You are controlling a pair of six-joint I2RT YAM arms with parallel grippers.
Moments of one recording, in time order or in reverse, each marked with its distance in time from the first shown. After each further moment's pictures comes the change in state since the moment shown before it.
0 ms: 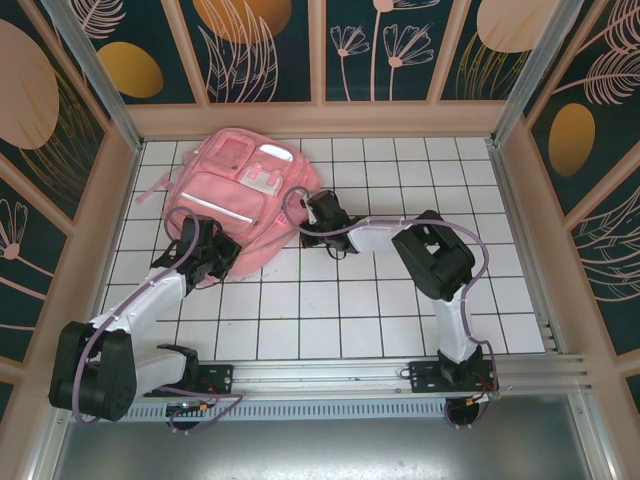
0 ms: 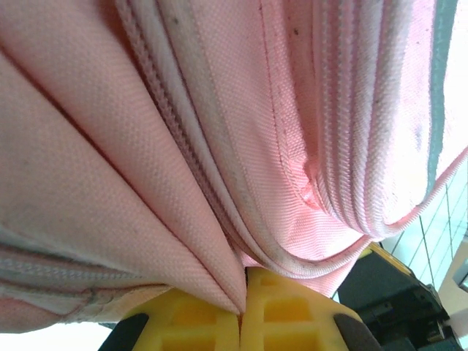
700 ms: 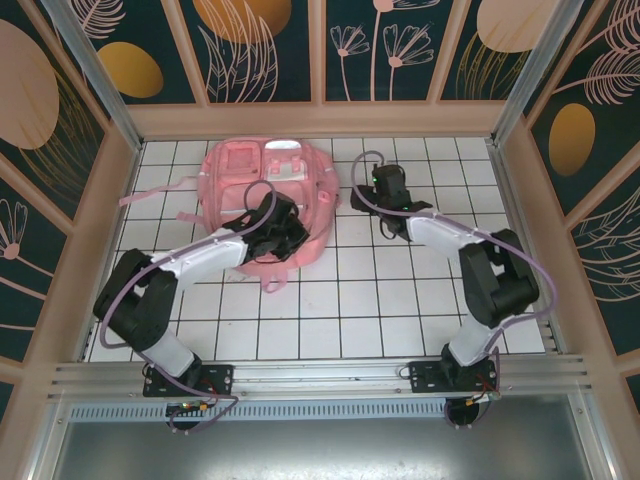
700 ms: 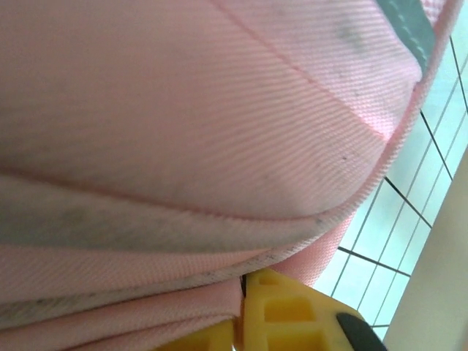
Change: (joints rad) left arm -0.420 0.446 0.435 0.010 -0.044 -0.080; right arm -0.290 -0.398 -0.194 -0.070 0.187 0.090
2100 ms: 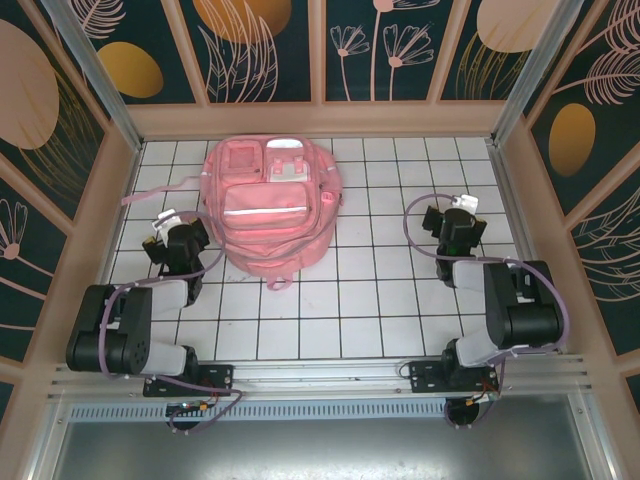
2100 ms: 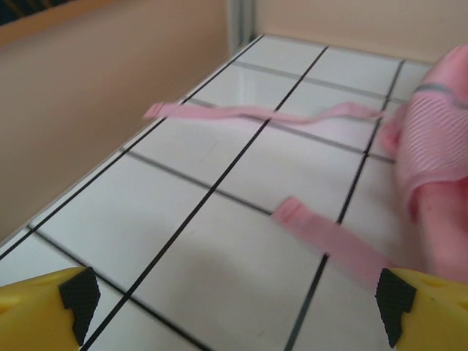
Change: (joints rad) left arm 0.578 -0.223 -0.689 0.937 -0.663 1.099; right arm -0.384 -0.145 -0.590 0.709 0.207 -0.278
